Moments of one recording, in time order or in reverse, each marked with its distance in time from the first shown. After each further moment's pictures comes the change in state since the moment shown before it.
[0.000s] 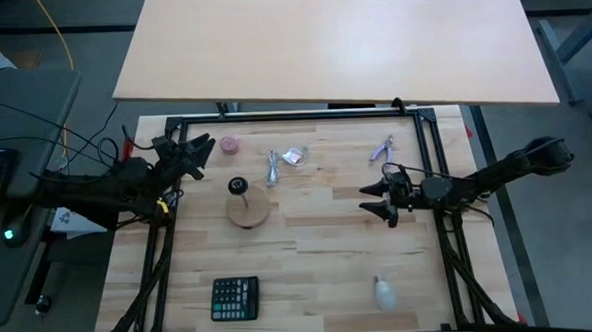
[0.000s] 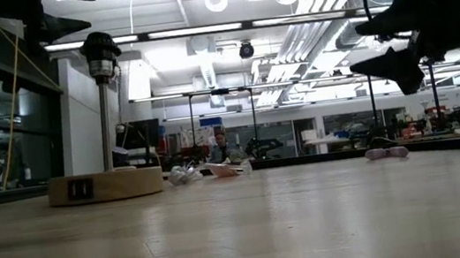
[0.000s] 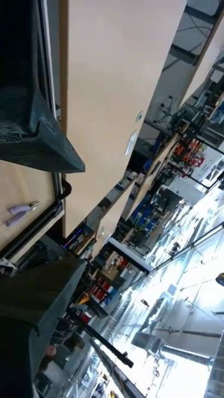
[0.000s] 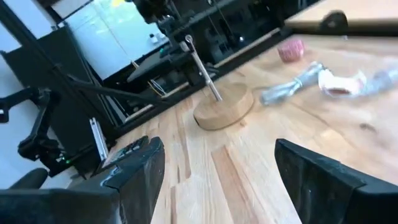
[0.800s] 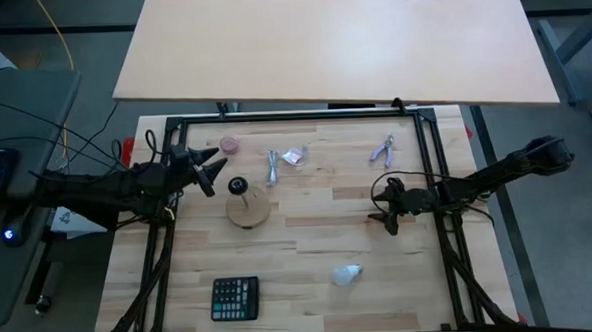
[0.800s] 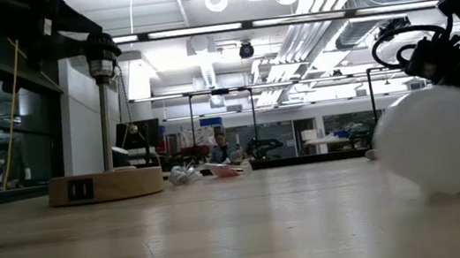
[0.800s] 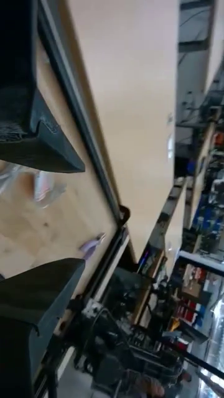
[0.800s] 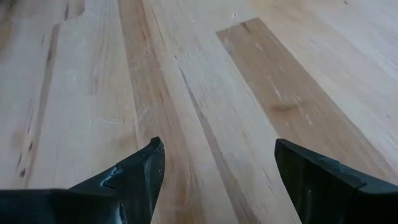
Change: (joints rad) left arm -0.001 0.017 -0.001 -0.271 0.107 0.145; right arm 0.000 0.003 -0.003 -0.598 -0.001 -0.060
